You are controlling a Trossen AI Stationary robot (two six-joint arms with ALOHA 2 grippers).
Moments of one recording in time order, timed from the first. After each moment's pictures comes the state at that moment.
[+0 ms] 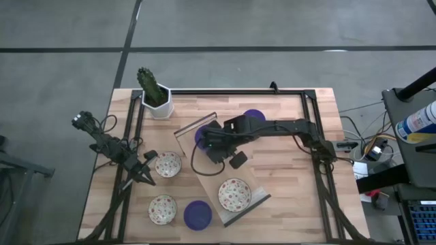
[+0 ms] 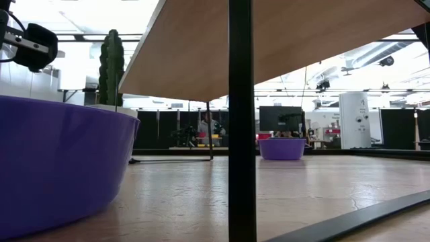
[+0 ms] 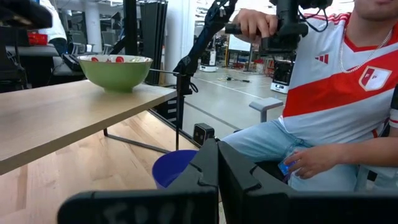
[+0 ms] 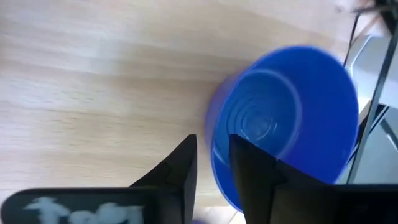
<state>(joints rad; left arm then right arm) -0.66 0.04 0.01 -0.01 0.00 -0.09 0.09 2.17 2.36 -1.41 0.13 -0.65</state>
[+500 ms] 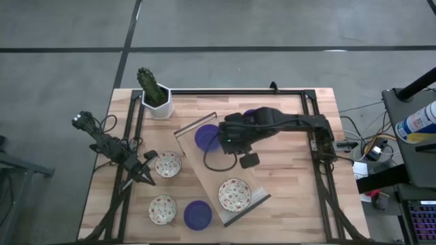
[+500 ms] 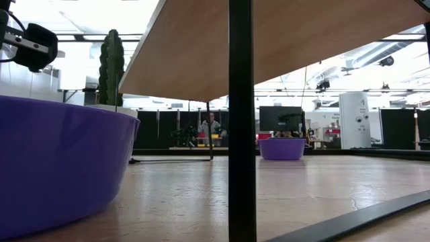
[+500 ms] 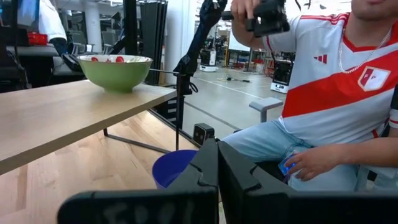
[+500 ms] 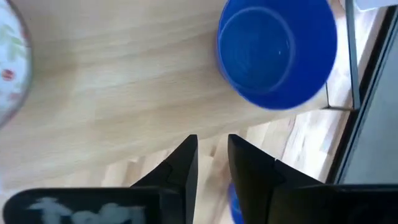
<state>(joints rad) -0.66 0.04 0.01 -0.01 0.00 -0.09 0.12 2.02 2.34 -1.57 0.13 -0.23</state>
